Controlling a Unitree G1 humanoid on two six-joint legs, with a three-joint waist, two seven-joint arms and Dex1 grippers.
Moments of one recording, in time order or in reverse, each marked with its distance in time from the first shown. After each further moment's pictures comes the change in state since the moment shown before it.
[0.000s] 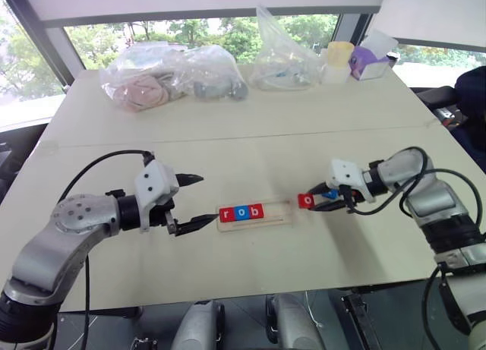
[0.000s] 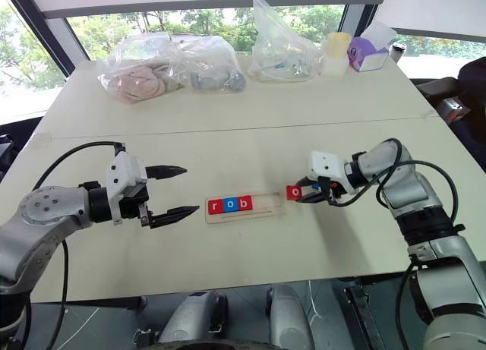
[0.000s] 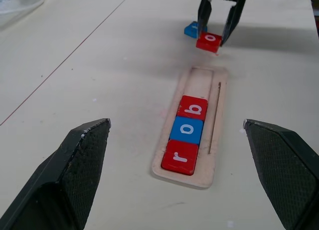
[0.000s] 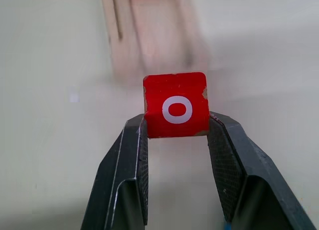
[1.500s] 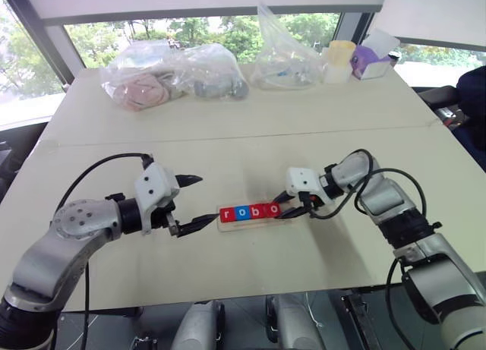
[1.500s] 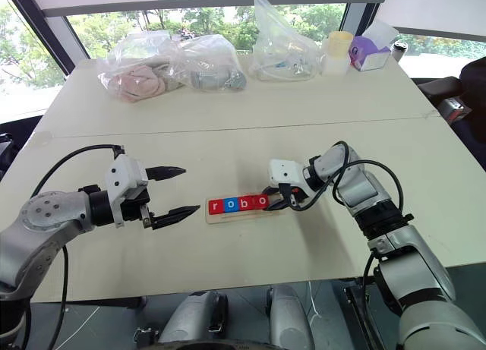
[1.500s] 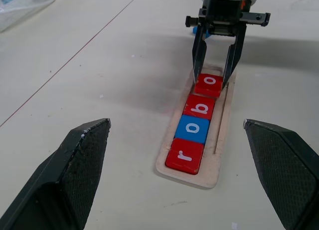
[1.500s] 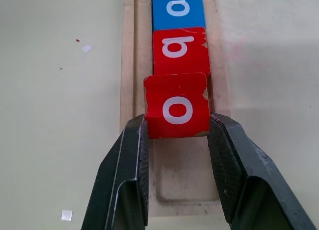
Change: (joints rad) left arm 0.036 -0.007 0.000 -0.027 -0.003 -0.007 0.057; right arm -0.056 0.175 0.135 0.034 -0.066 0.029 -0.018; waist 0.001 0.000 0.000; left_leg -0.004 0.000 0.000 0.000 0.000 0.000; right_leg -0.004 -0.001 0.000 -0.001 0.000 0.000
